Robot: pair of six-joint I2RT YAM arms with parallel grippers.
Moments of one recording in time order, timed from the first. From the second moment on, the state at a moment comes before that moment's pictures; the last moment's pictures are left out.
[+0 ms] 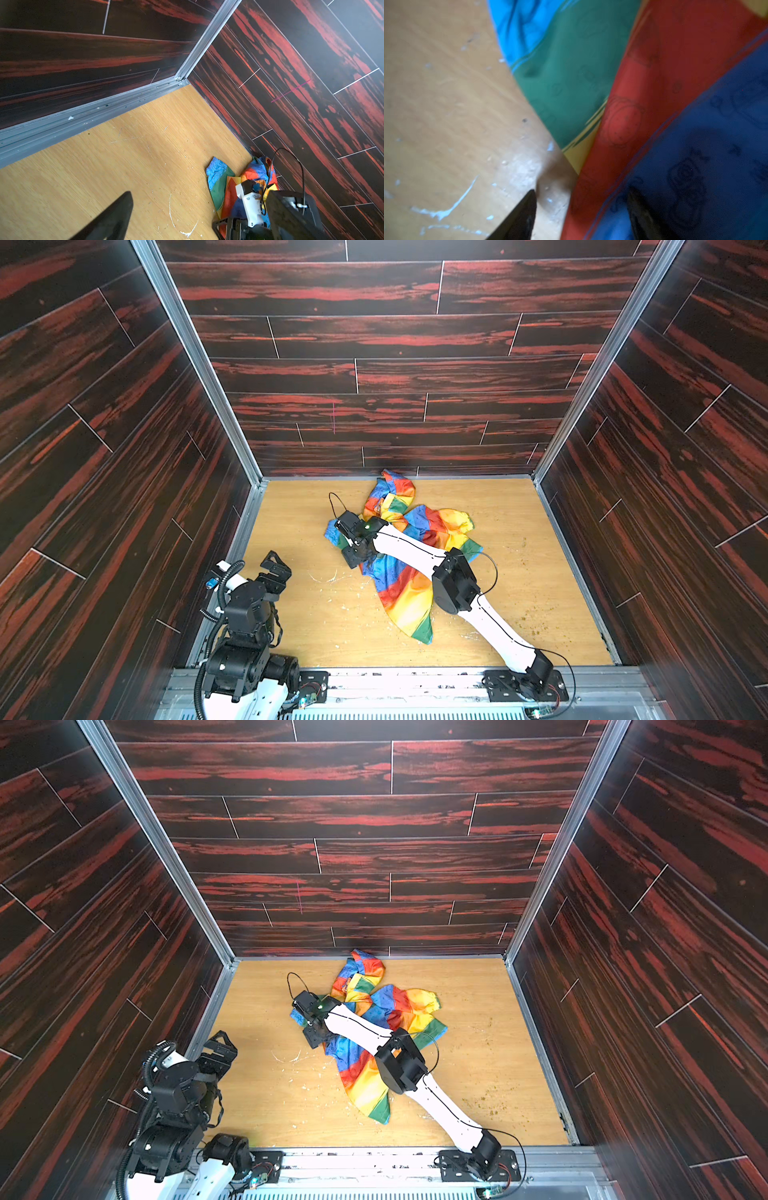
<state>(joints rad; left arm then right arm) -0.12 0.33 0.62 -0.62 -0.41 -0.84 0.94 2.65 2.46 -1.03 0.11 0.27</state>
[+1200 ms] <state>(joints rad) -0.12 0.81 0.63 -0.41 -0.04 -0.71 0.28 1.34 1.41 -0.84 0.02 0.12</state>
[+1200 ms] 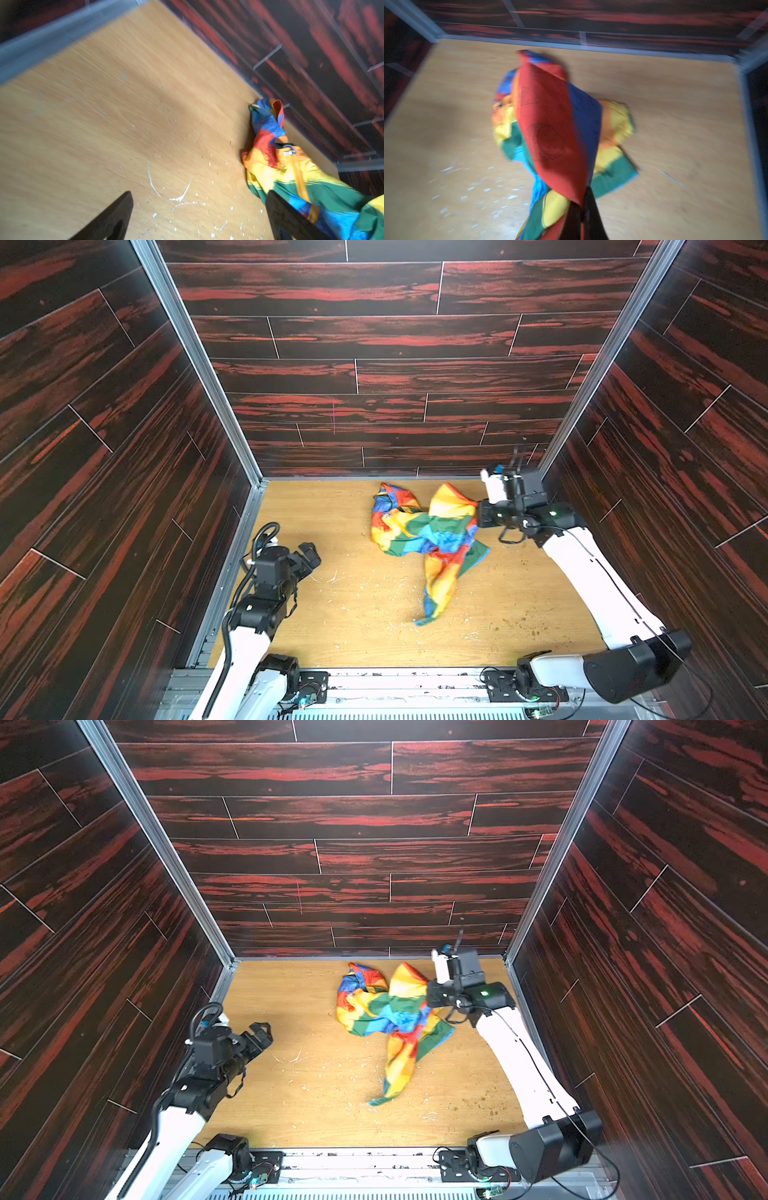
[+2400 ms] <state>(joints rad) -0.51 2.10 1.14 0.59 0.40 -0.94 0.14 1.19 1.56 -0.89 -0.37 0.11</state>
